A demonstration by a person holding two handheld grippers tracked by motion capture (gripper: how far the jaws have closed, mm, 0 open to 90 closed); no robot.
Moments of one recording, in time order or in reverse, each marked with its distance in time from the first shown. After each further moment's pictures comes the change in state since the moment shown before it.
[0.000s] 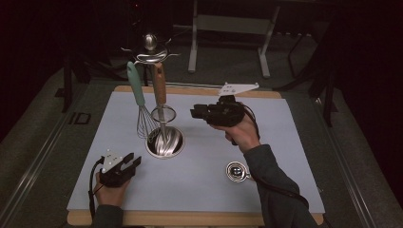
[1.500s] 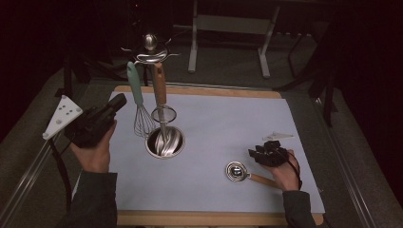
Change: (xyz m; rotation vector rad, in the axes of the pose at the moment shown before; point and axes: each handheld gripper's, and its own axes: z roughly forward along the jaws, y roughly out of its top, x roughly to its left) left arm -0.018 0.191 -0.100 -0.522 -0.135 0.055; right arm -0.057 -0.185 -0.083 0.307 -0.542 0.220
